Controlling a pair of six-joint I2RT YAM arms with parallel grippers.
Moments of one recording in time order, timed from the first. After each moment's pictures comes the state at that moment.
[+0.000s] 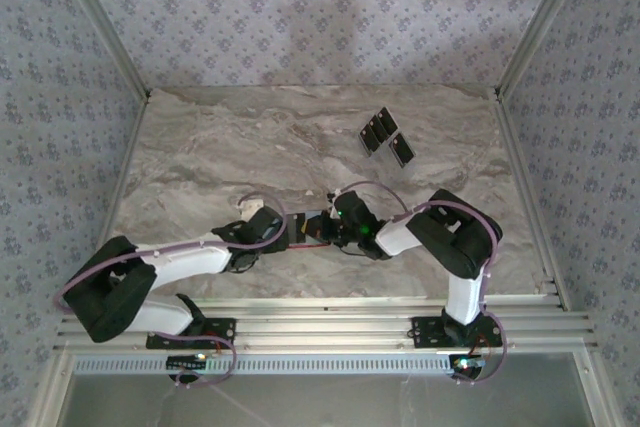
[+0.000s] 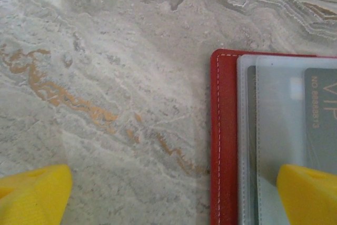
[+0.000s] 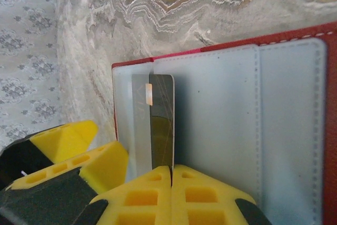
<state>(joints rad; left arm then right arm) -0.81 1.33 0.50 -0.25 -0.42 -0.80 0.81 1.84 0.65 0.61 -0.34 1.09</state>
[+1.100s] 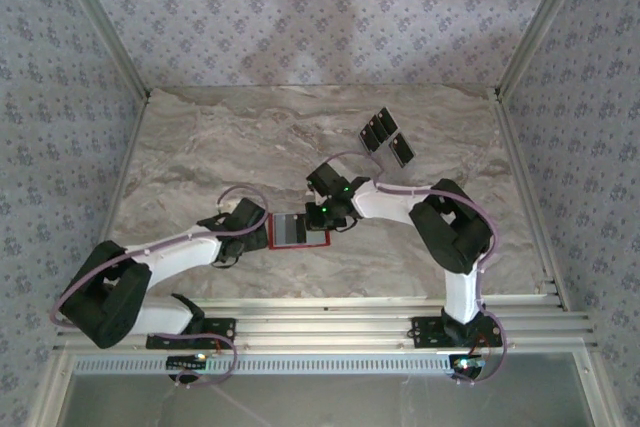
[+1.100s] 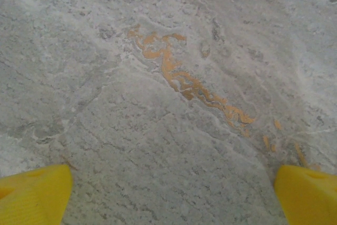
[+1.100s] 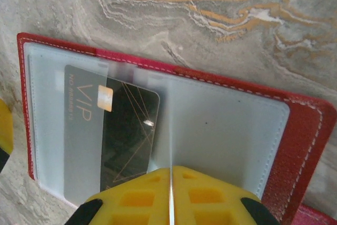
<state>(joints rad) -0.63 1.32 0.52 -0.42 -0.39 -0.77 0.80 1.91 1.18 -0.38 -0.25 0.63</state>
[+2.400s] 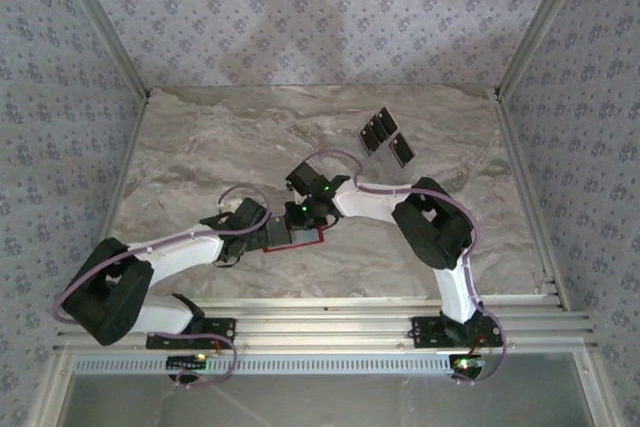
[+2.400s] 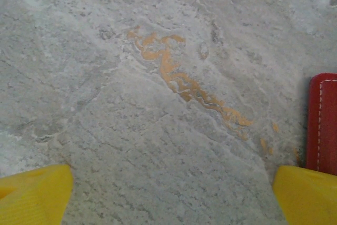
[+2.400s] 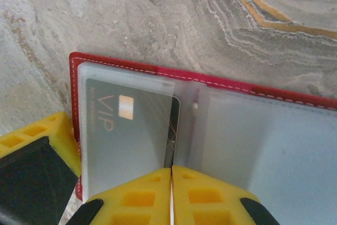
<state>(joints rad) -0.65 1.32 0.53 -0.44 -0.41 -0.80 0.87 2.00 1.32 -0.38 -0.28 0.66</state>
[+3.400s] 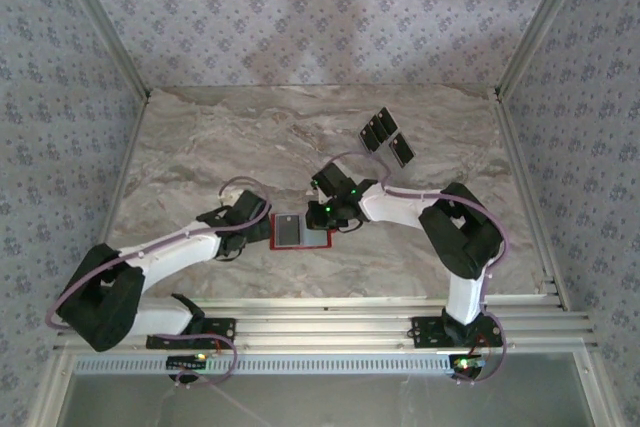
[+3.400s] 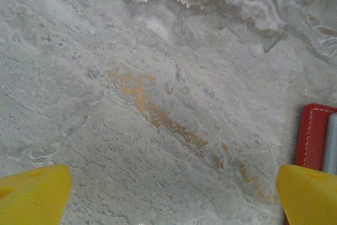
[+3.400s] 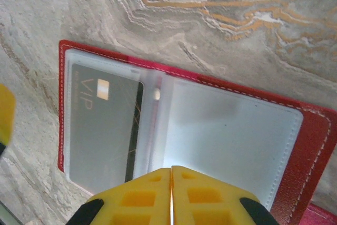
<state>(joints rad) -0.65 1.30 0.59 -0.45 -0.40 -0.78 0.79 1.84 1.10 -0.30 -0.28 0.66</state>
